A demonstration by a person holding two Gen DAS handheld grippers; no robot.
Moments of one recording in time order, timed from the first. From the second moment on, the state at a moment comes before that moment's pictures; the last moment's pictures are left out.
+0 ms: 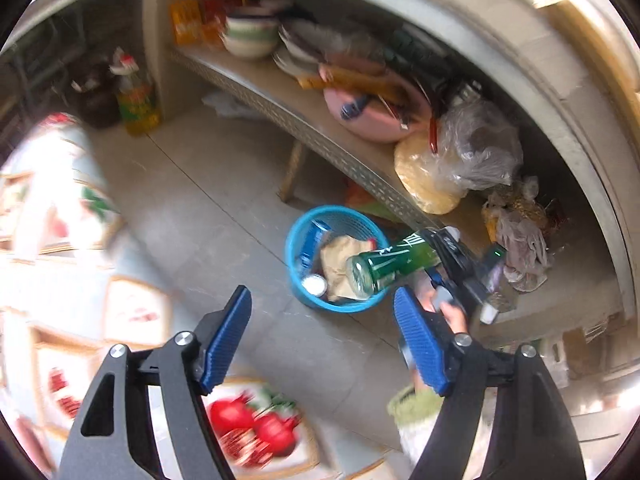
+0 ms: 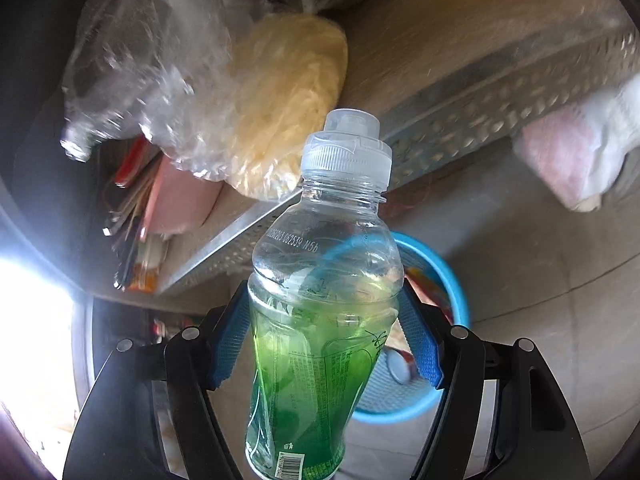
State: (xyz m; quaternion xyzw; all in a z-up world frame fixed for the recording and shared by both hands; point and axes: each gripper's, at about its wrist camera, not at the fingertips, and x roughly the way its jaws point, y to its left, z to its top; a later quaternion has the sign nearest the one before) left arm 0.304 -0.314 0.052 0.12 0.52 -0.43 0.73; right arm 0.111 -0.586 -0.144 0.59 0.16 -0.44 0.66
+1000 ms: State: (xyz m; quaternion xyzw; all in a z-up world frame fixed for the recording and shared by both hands) left arm 0.256 -0.065 0.086 0.03 0.45 -0.32 0.83; right arm 0.035 -0.450 -0.010 0.35 0.38 -0.33 0.79
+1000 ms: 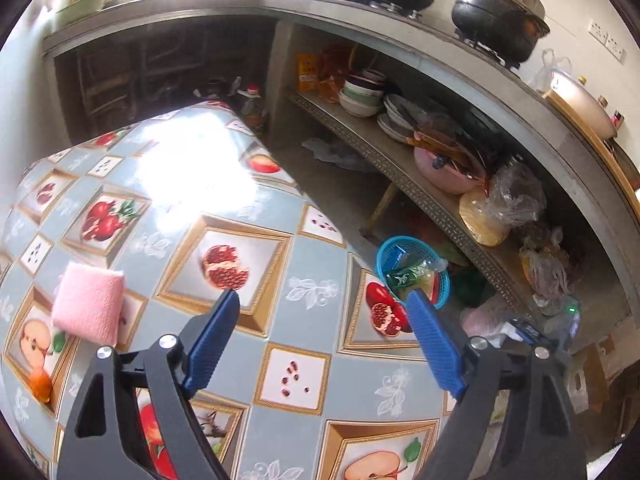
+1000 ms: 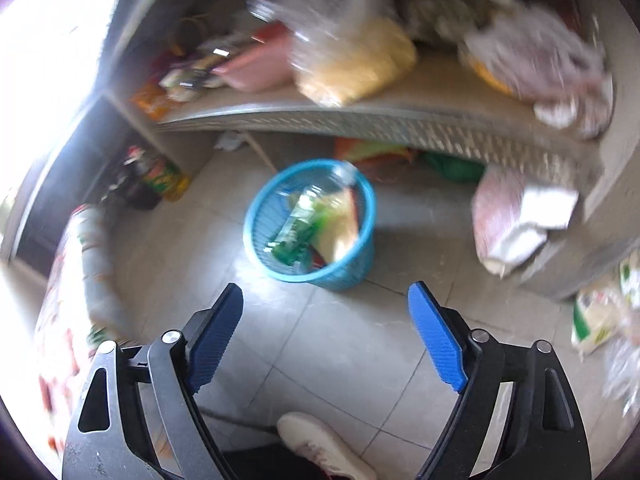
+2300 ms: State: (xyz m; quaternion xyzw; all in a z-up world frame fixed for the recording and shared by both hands) left arm 0.246 0.089 0.056 -0.06 0.47 -0.20 0.86; right arm 0.185 -0.220 0.088 0.25 0.48 0.04 0.84
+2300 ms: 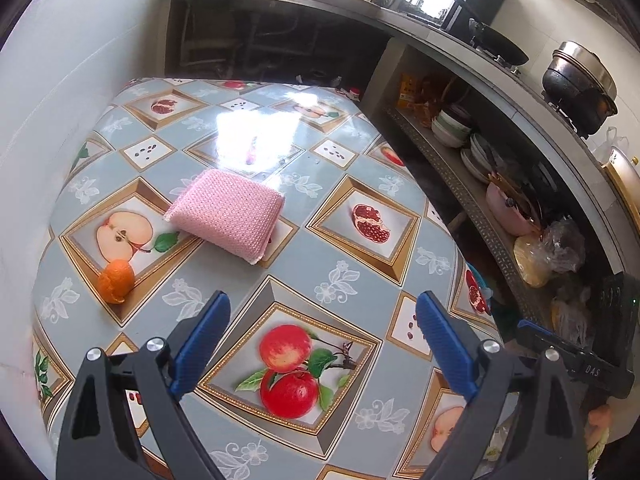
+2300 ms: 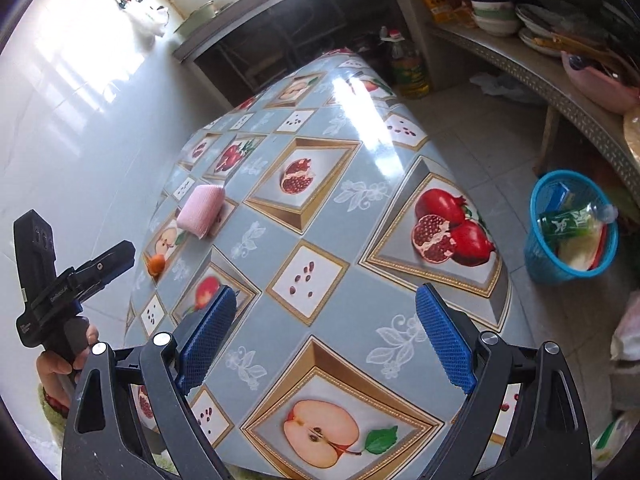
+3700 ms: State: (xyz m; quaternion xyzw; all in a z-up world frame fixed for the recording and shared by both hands) left arm 0.245 0.135 0.033 -0.08 0.48 -0.15 0.86; right arm 0.211 -0.207 0.072 0.26 0.50 0.08 0.82
